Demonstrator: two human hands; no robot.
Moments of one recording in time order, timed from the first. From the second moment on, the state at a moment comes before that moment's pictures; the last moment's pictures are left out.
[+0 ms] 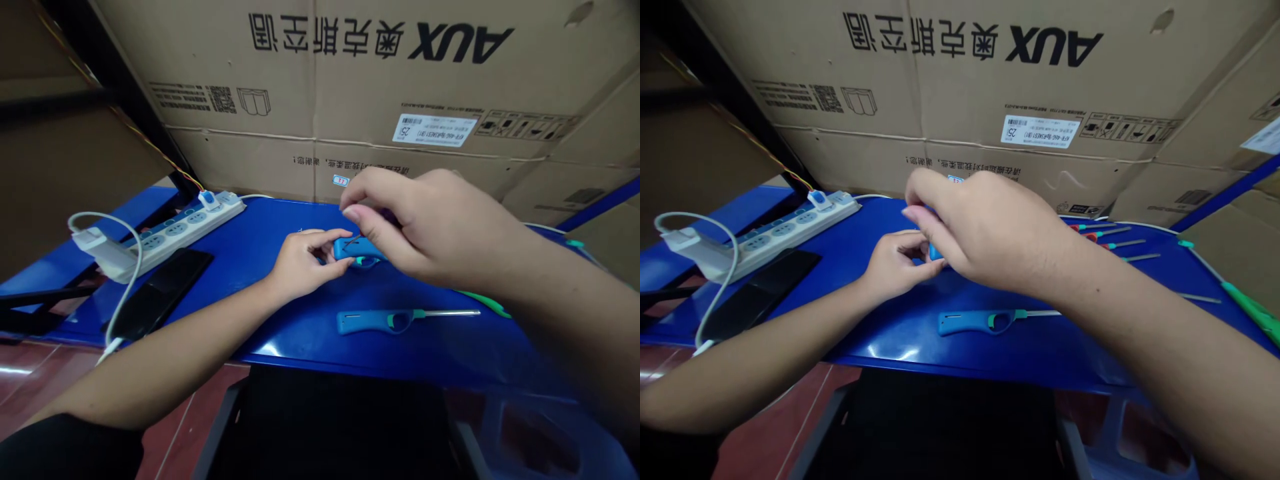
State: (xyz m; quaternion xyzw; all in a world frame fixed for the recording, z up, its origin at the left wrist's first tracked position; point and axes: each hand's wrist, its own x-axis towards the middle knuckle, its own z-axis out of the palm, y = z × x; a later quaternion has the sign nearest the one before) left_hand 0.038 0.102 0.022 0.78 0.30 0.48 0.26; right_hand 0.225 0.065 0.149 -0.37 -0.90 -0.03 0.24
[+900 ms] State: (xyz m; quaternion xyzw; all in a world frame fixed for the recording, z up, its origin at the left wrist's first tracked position) left_hand 0.029 0.116 0.018 0.76 0.38 0.48 0.20; right_hand 0.248 0.080 0.130 -0.35 -0.89 -0.05 0.28
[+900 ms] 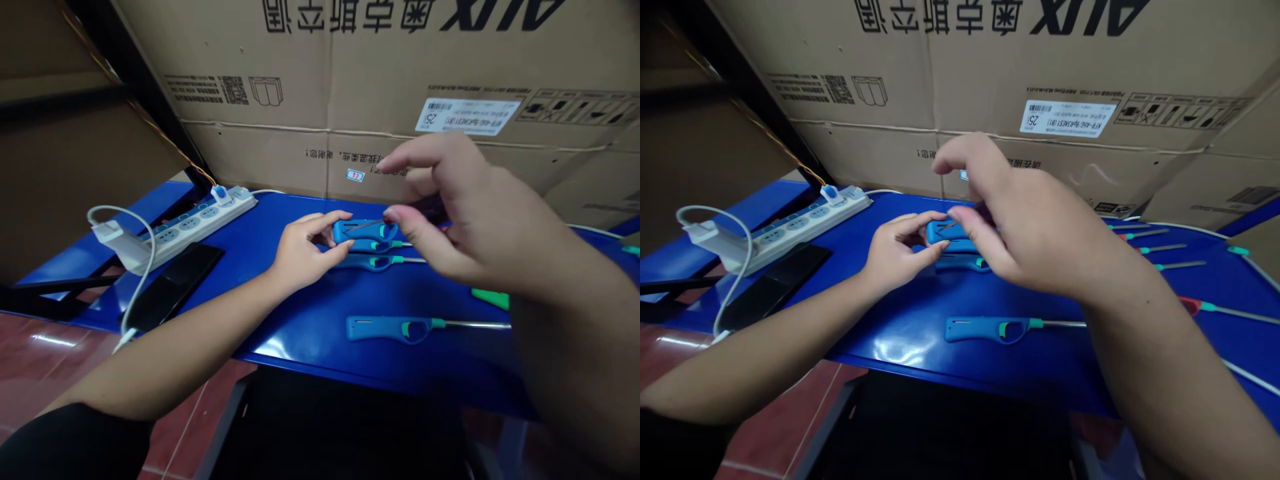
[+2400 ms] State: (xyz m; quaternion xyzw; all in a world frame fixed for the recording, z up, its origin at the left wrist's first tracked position) left_hand 0.030 0.124 0.010 0.75 0.39 0.49 0.22; right_hand 0.255 0.102 0.115 -0.32 -0.89 0.02 0.31
